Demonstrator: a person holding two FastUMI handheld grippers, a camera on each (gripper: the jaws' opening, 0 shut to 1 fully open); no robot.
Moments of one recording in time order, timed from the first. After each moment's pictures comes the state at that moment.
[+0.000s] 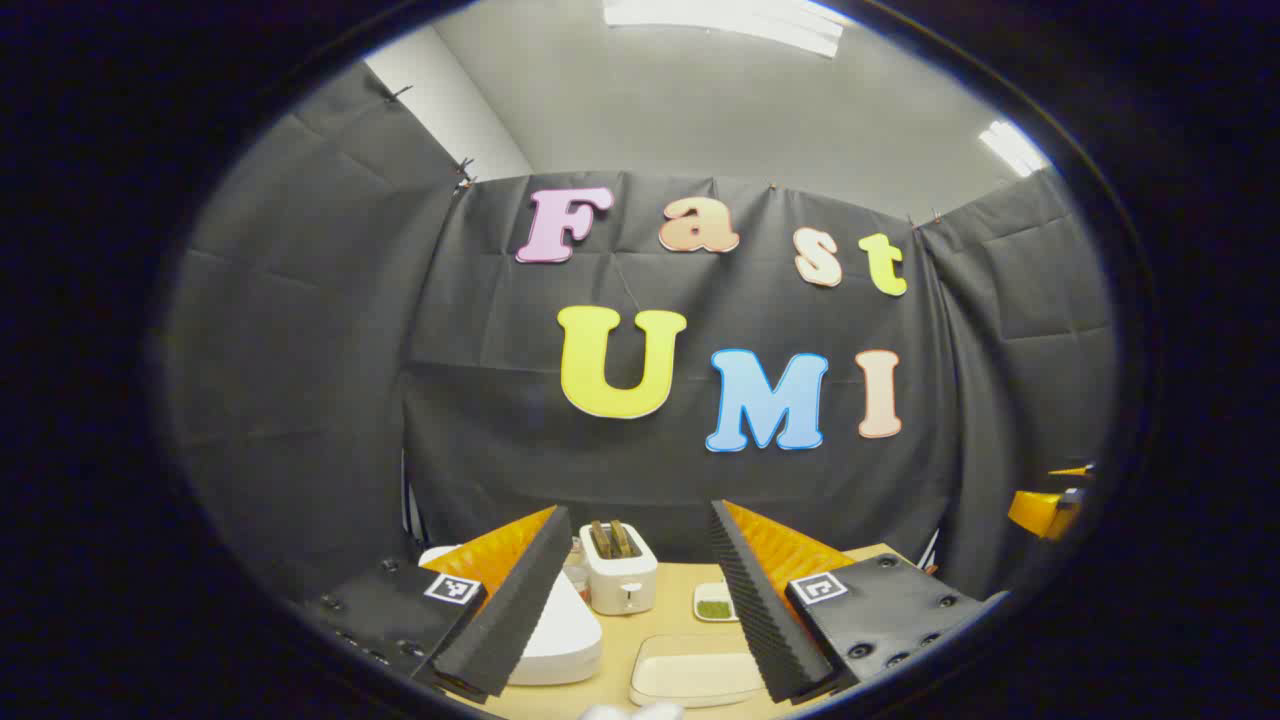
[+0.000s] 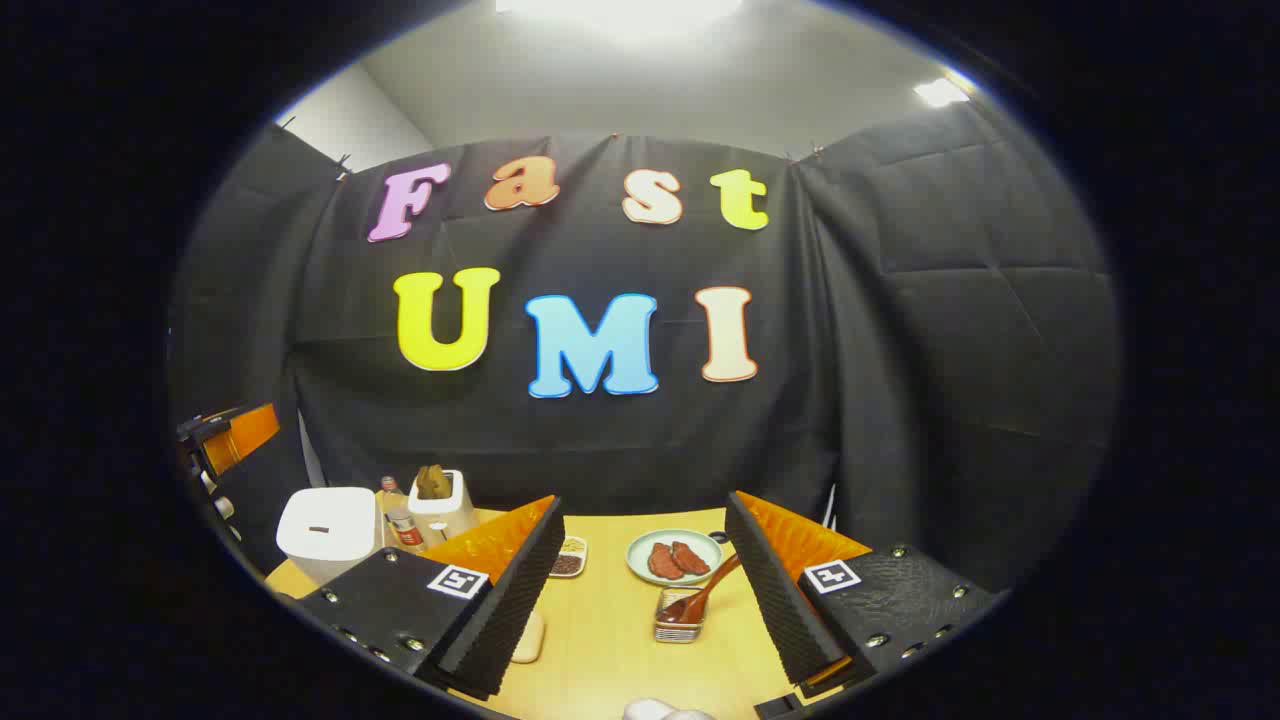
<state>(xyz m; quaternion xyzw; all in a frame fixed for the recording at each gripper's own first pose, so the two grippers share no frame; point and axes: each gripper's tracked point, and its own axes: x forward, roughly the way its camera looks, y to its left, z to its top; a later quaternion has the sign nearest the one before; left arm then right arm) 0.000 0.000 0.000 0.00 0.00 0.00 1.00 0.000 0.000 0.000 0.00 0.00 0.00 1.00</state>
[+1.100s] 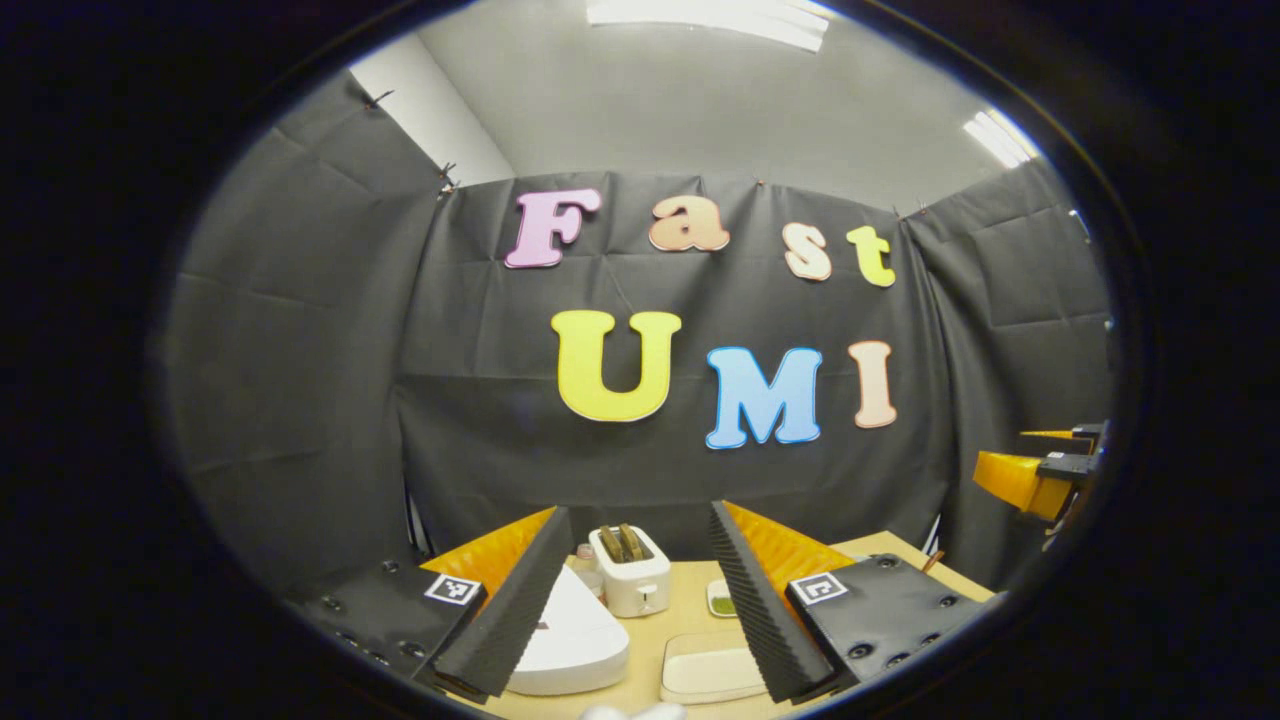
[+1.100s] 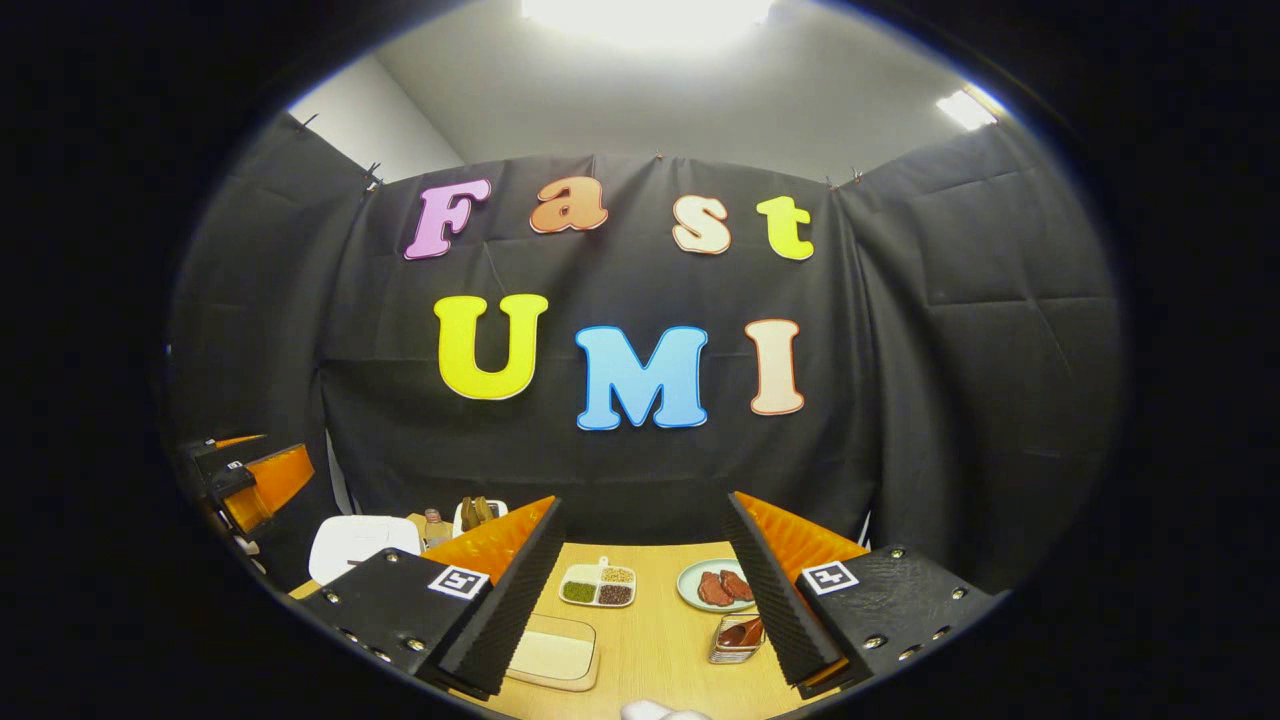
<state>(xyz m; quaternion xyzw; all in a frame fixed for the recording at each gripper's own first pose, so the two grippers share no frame) 0.003 0.016 0.004 0.02 0.01 -0.01 1.00 0.016 0.056 0.042 -0.01 -0.03 0.02 1.00</state>
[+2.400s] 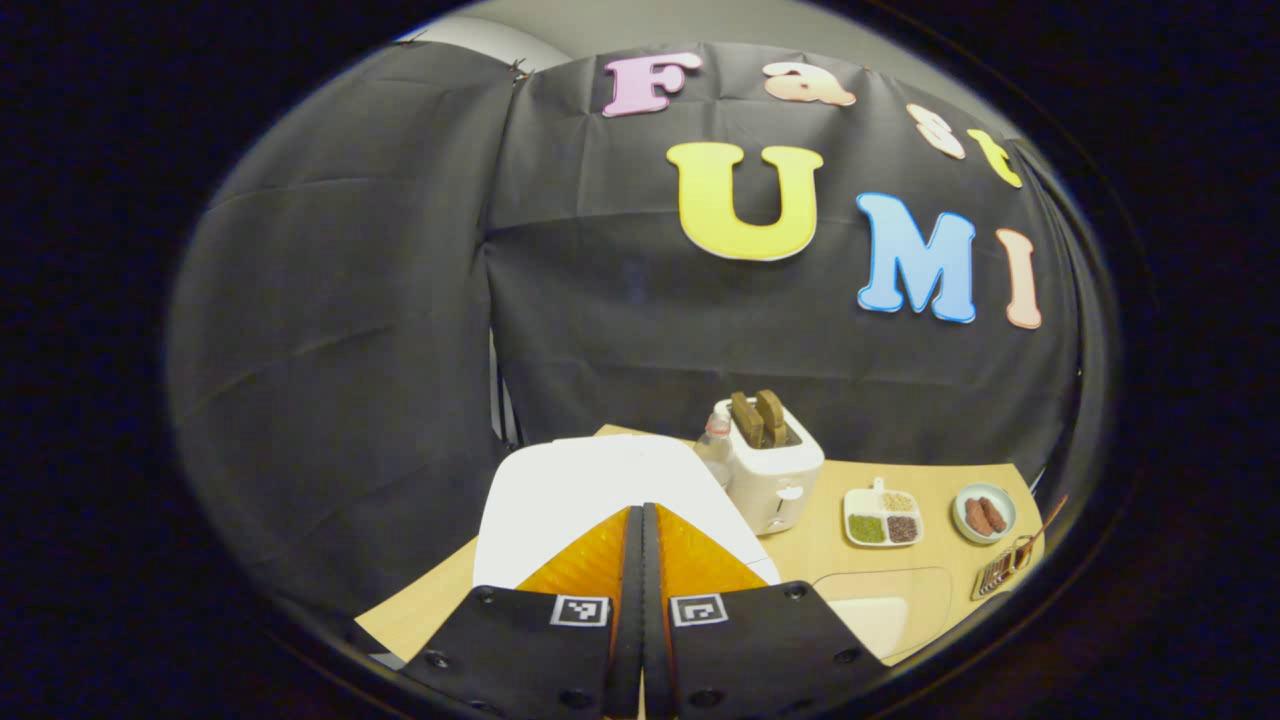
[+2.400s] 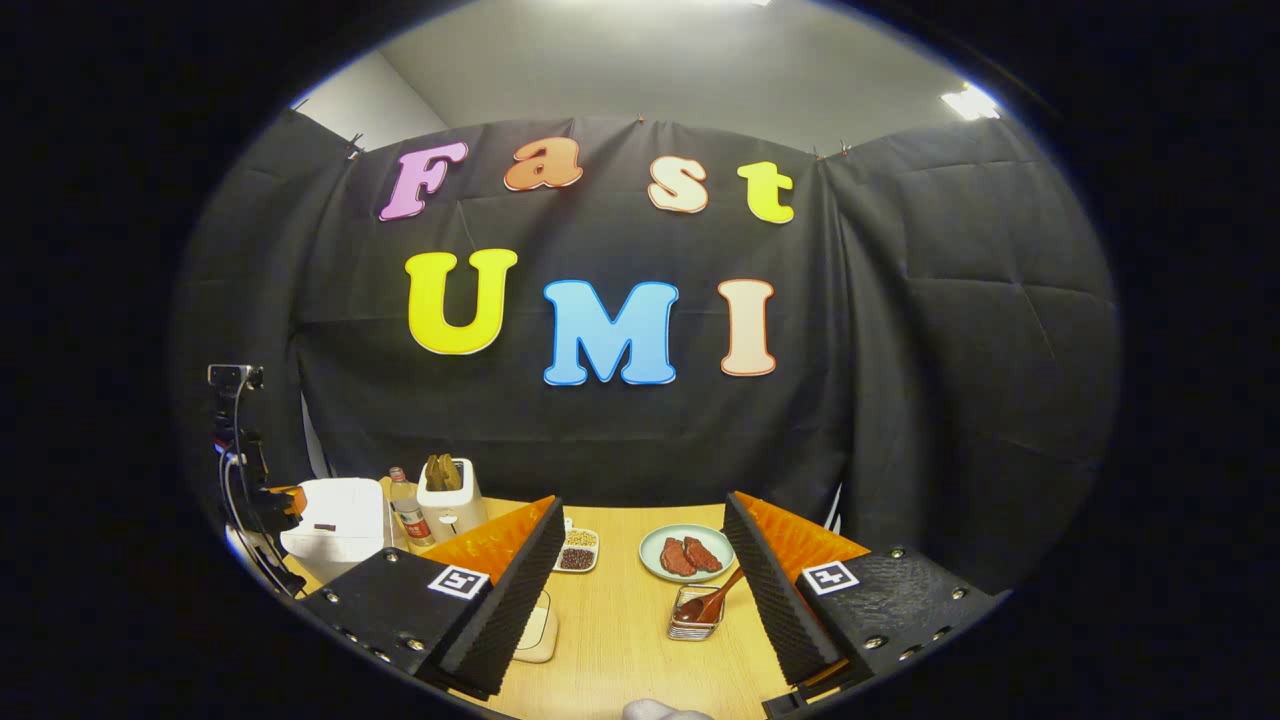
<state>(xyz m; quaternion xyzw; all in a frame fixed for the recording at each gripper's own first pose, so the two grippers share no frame) 0.102 0.146 -0.218 0.01 0.22 0.16 0.96 0.016 0.004 0.004 -0.02 0.04 -0.01 1.00</state>
